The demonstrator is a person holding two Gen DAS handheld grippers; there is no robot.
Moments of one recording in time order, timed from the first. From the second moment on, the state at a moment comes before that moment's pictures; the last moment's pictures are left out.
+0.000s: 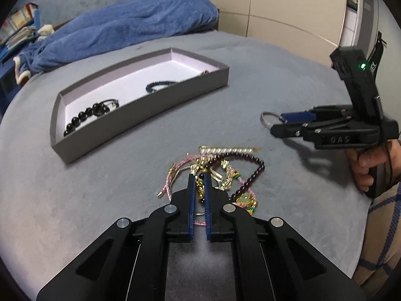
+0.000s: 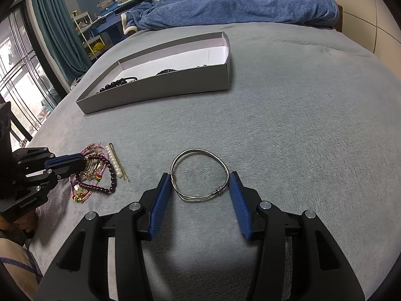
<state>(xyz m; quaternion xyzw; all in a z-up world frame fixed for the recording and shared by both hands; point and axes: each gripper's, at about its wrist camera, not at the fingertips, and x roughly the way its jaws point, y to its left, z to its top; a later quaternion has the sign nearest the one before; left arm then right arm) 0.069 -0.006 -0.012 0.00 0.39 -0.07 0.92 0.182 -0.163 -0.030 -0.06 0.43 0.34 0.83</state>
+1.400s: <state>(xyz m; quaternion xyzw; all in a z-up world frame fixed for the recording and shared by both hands) 0.151 0.112 0.065 -0.13 0.26 0.05 0.95 0.256 -0.028 0.036 -0.11 0.36 0.41 0.83</state>
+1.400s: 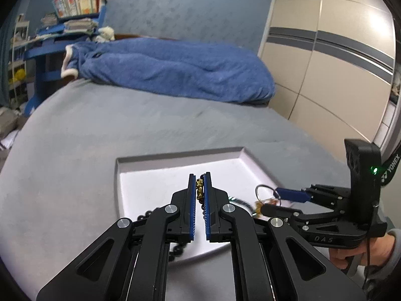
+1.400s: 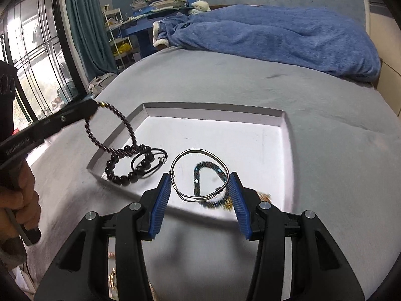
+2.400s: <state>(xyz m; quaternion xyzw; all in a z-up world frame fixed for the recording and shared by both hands) 0.099 0.084 0.017 -0.09 0.31 0.08 0.94 0.216 -0.059 0.014 -0.09 0.35 0.43 0.82</state>
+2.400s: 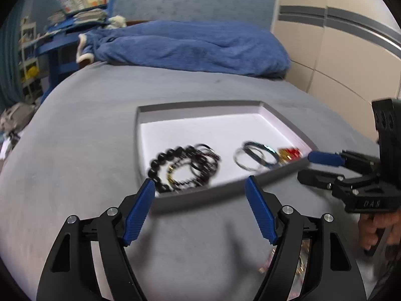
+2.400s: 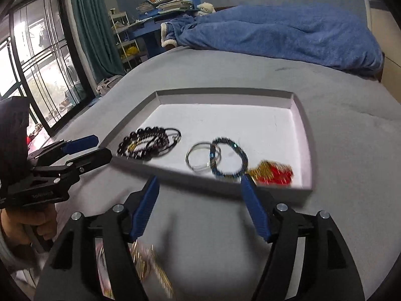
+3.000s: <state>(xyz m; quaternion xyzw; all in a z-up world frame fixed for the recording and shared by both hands) 0.047 0.038 -0.007 -0.09 0.34 0.03 0.94 0.167 -0.144 -0.021 -0.08 0.40 0.40 0.82</state>
